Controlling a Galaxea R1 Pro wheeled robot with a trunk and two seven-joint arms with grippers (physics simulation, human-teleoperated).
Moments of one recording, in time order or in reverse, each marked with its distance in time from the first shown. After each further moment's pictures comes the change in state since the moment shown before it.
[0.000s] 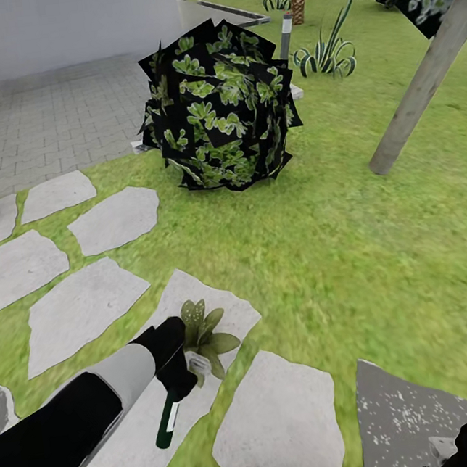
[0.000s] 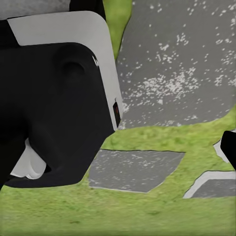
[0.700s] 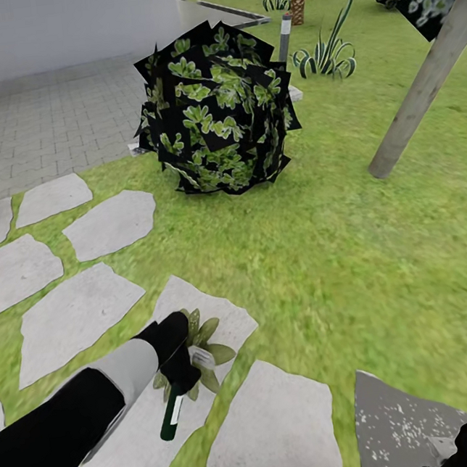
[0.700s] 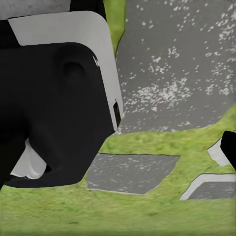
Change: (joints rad) left arm -0.019 -0.015 0.000 -0.004 0.000 0.001 0.000; right arm 0.000 0.000 0.002 0.000 0.000 0.000 0.002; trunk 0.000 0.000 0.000
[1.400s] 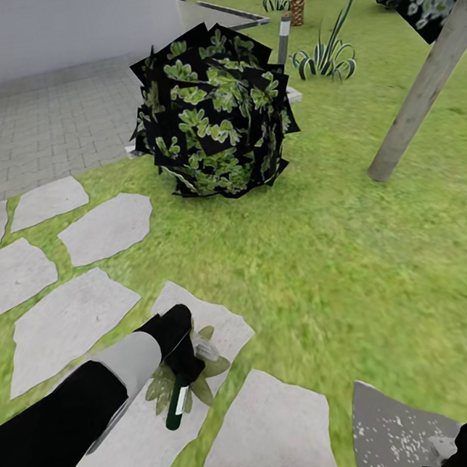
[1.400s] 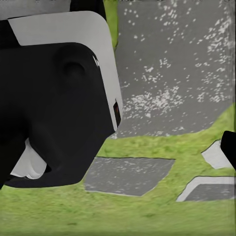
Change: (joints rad) left arm -0.032 -0.018 0.006 0.002 0.002 0.001 -0.002; right arm 0.000 0.000 0.000 -0.001 0.000 0.000 0.000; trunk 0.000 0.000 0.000
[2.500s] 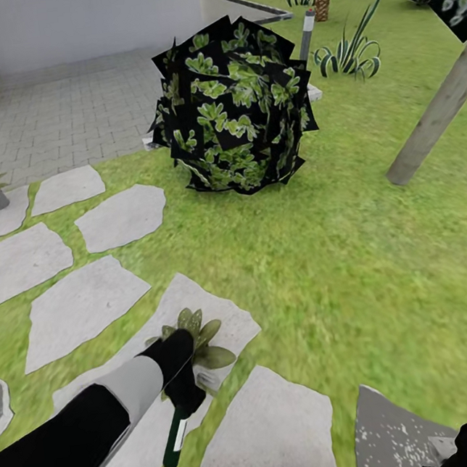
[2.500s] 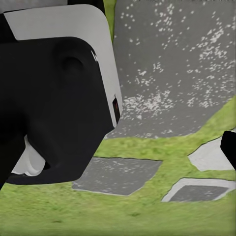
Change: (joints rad) left arm 0.106 0.001 -0.002 0.008 -0.002 -0.002 0.000; right arm 0.000 0.000 0.000 0.000 0.000 0.000 0.000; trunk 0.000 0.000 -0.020
